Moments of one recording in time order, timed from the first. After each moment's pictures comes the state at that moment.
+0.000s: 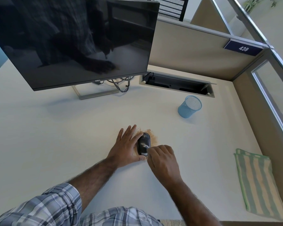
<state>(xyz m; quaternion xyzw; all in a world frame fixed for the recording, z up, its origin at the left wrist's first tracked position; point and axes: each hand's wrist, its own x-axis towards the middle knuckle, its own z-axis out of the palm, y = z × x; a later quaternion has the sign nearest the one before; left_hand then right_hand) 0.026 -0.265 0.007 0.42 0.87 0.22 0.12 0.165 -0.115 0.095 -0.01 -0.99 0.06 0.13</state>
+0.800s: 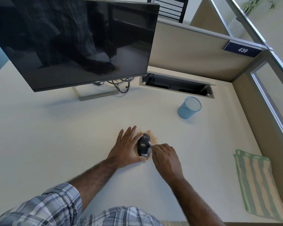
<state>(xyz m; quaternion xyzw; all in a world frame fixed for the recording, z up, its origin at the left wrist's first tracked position) 0.028 -0.266 0.014 0.42 0.87 0.22 0.13 0.161 -0.100 0.089 -0.05 -0.99 0.11 0.10</state>
